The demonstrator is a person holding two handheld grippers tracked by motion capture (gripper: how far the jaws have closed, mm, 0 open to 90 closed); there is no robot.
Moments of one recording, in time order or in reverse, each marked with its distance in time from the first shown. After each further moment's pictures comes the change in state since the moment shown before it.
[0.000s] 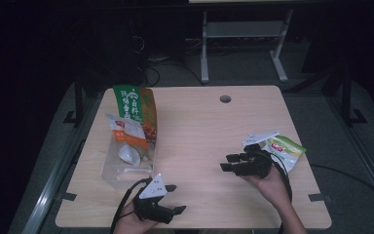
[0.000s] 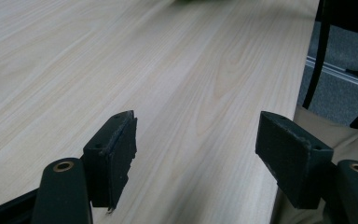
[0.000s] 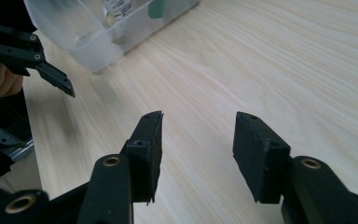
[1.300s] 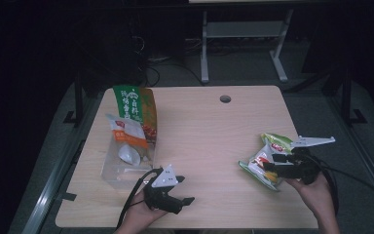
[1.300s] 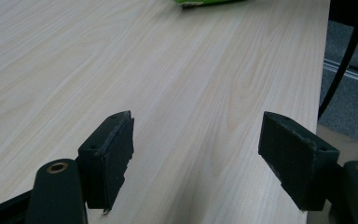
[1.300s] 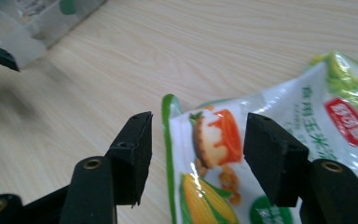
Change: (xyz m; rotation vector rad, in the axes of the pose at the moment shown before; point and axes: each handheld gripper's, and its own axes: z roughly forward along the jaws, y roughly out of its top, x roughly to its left) left arm 0.011 0.025 0.021 0.008 -0.004 0.041; right arm -0.039 -0.048 -0.091 -0.034 -0.234 0.142
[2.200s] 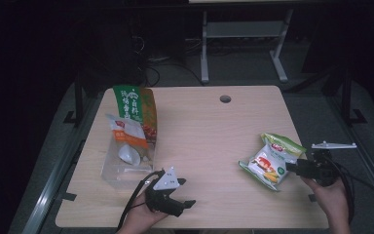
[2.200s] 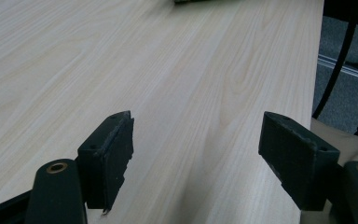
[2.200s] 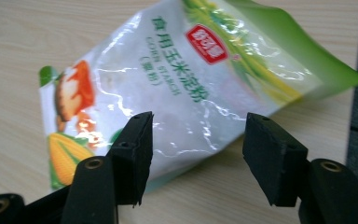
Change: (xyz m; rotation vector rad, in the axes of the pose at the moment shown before) left arm -0.004 -0.002 0.003 0.016 -0.017 0.009; right arm -0.057 -0.036 -0.013 0.034 -0.201 0.196
